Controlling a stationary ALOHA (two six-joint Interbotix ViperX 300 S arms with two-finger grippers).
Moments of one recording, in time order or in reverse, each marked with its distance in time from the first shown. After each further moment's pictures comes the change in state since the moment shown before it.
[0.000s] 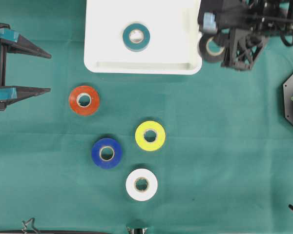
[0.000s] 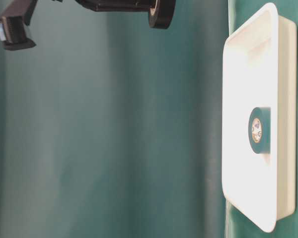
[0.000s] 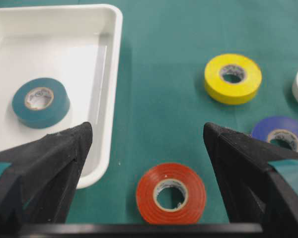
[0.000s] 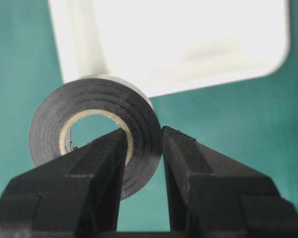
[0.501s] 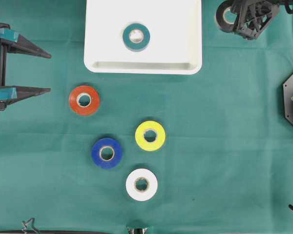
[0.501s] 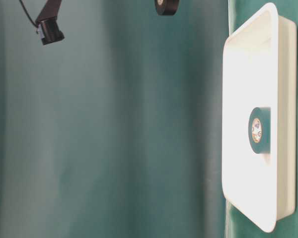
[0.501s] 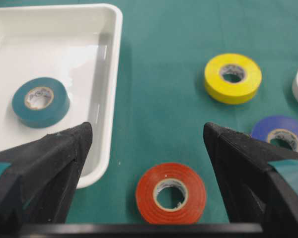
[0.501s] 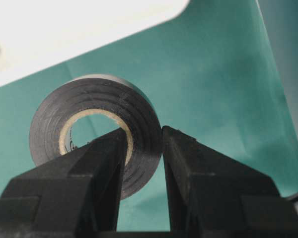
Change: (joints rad) left arm -0.002 0.000 0.000 0.000 0.000 0.000; right arm -0.201 -0.002 0.043 -0.048 -0.002 -0.008
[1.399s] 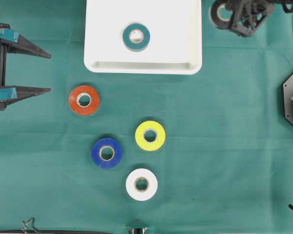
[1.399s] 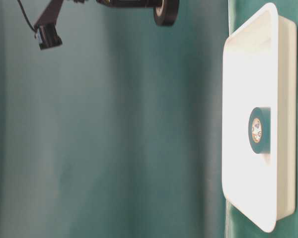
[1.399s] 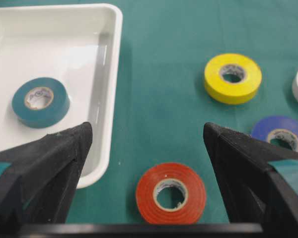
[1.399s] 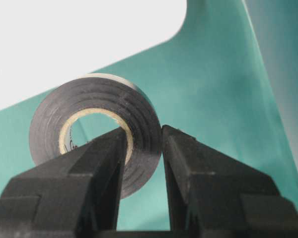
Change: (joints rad) left arm 0.002 0.000 0.000 0.000 0.000 0.000; right arm 0.000 0.028 -0.012 0.000 -0.097 0.000
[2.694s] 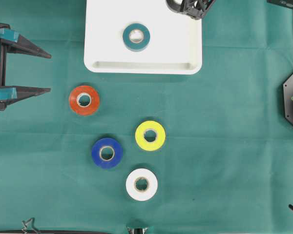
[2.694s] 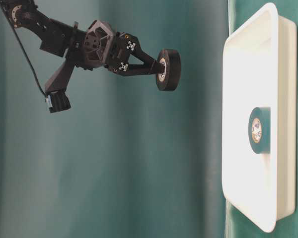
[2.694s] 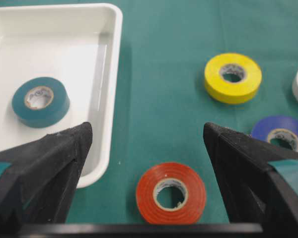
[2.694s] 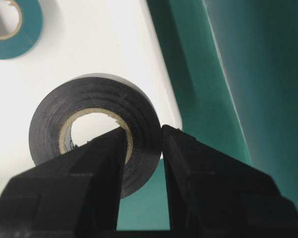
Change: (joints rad) left arm 0.000 0.000 0.002 0.000 0.000 0.000; right arm 0.000 0.295 -0.276 0.000 -0.064 -0.049
